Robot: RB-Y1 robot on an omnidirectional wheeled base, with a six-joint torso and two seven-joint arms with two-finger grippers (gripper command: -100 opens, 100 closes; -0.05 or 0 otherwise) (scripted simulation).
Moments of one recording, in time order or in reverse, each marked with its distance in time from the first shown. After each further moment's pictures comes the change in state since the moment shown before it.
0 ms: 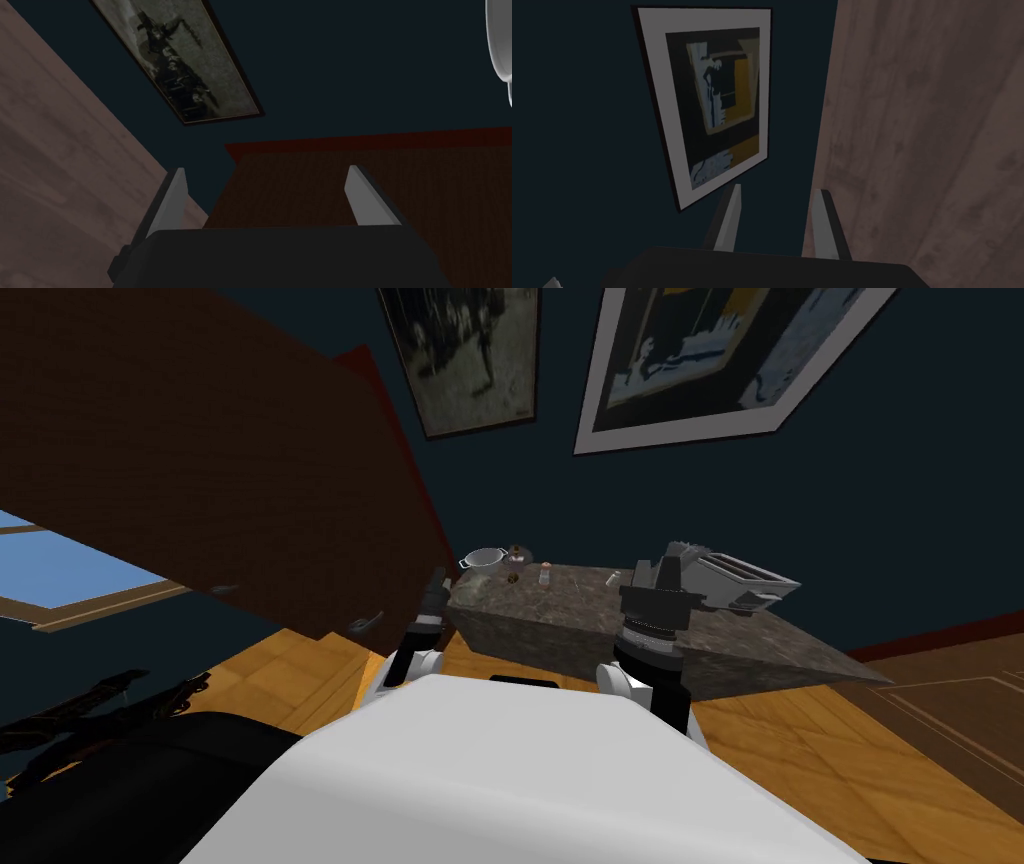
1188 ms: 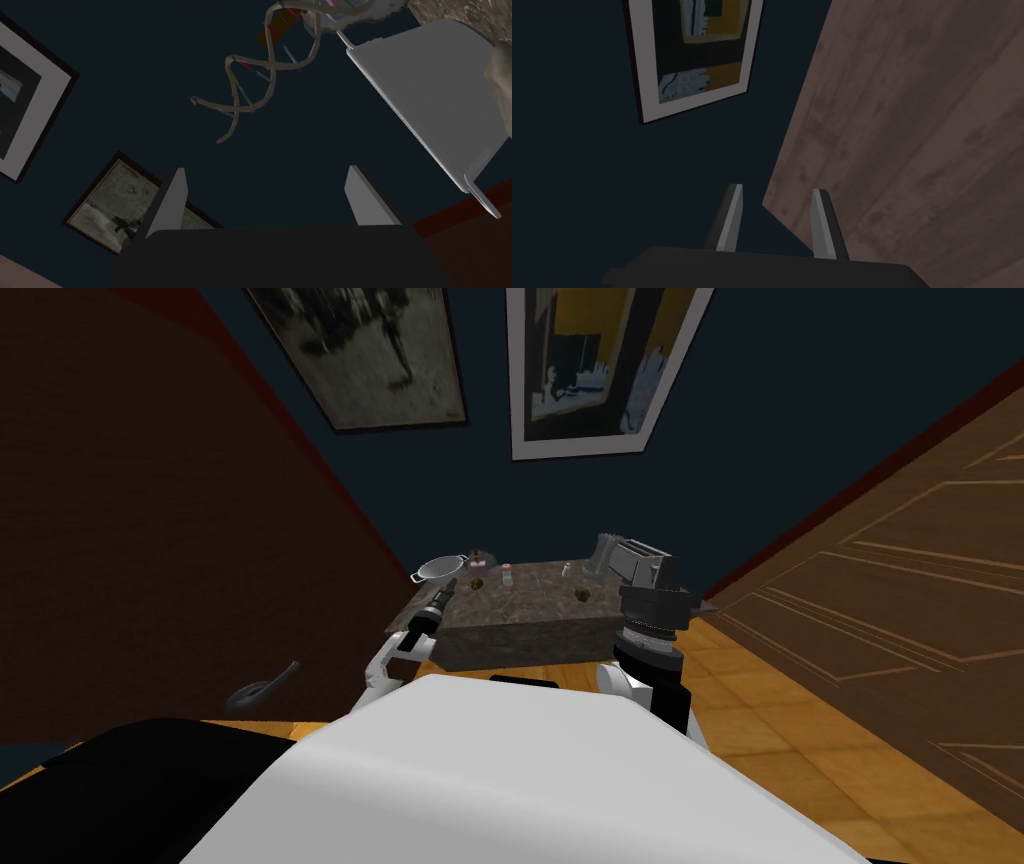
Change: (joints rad) left arm -0.180 0.220 0.058 0.298 -0.155 0.286 -0.075; right arm 0.000 0.000 0.000 0.000 0.000 0.000 0.000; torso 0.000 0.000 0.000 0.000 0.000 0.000
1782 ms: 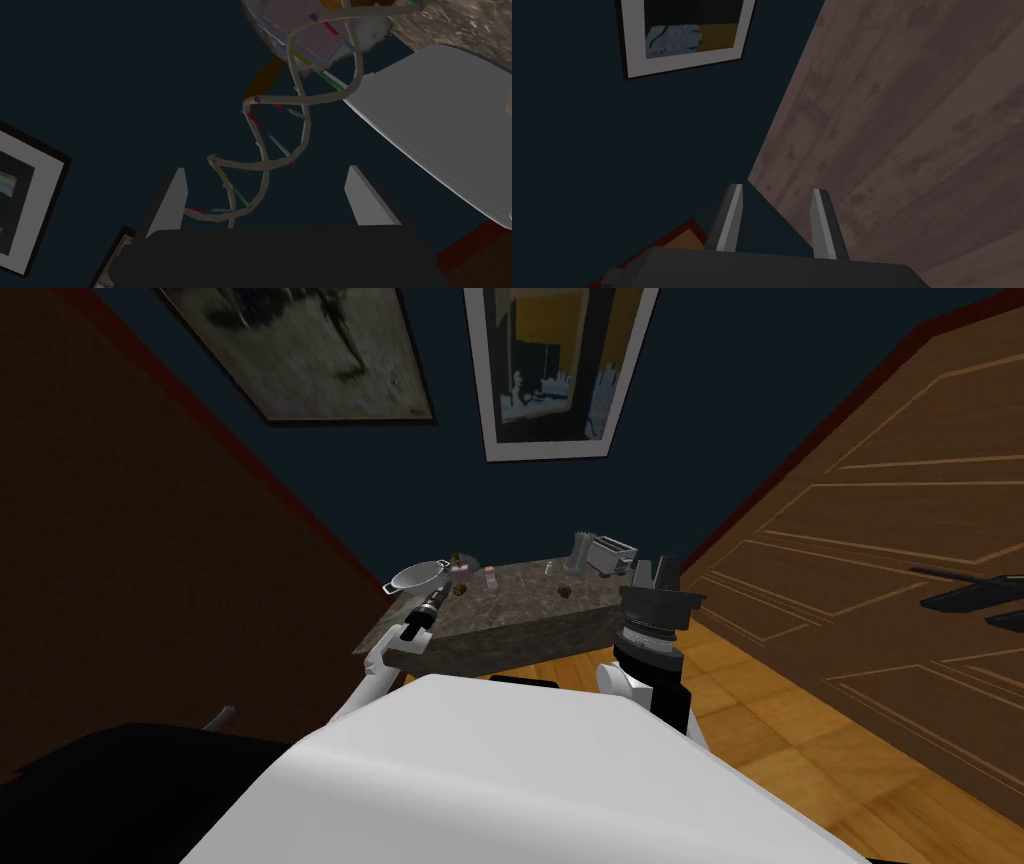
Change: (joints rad) left arm -0.079 0.071 0.027 0.128 -0.072 0.134 -0.035; right arm 0.000 0.000 0.000 0.000 0.000 0.000 0.000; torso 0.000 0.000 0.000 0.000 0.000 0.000
